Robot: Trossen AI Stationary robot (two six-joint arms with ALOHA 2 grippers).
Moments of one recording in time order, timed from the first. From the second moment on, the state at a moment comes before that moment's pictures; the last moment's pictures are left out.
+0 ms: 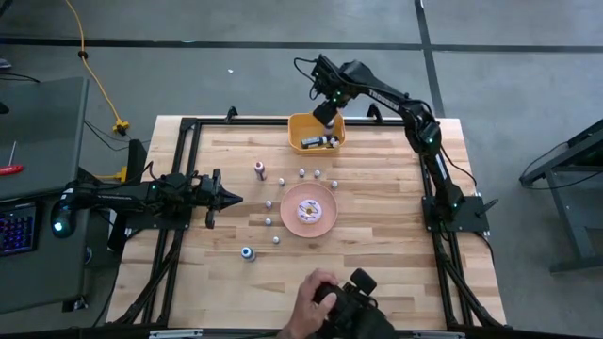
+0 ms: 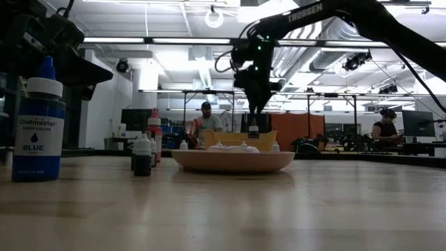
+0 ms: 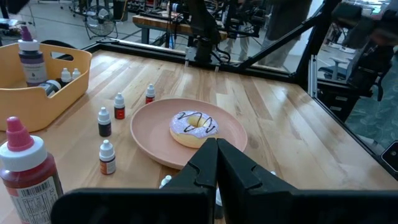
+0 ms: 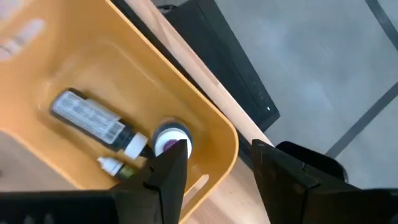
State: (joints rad) left arm -0.01 0.14 0.02 0.00 -0.01 -0.16; right arm -0.69 2.25 2.28 -1.25 0.15 0.02
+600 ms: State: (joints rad) left arm -0.01 0.14 0.02 0.00 -0.01 -0.16; right arm -0.54 2.12 2.31 -1.57 -0.09 -0.16
